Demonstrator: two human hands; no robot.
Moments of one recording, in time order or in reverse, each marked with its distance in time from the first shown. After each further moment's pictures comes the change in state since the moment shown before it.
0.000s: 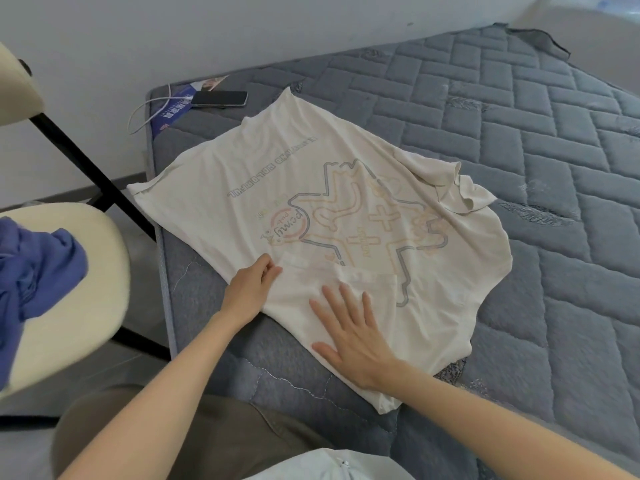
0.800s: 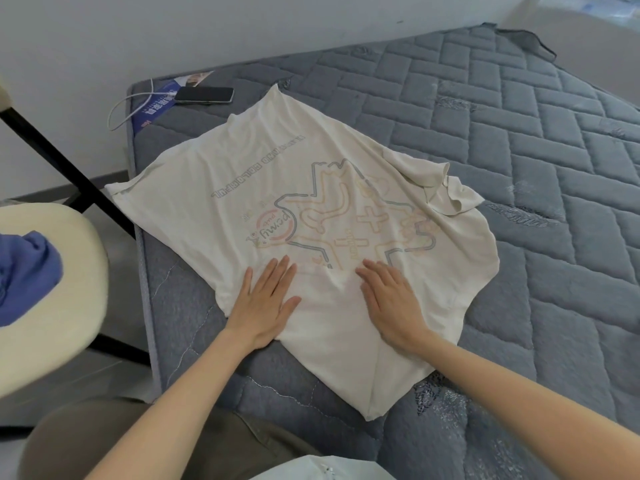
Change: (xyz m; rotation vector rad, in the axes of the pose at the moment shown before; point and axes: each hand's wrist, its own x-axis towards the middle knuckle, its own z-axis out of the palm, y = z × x) left_hand -0.013 0.007 0.039 0.573 -0.197 0.262; right_hand 0.011 0.084 -0.016 0.157 0.325 0.251
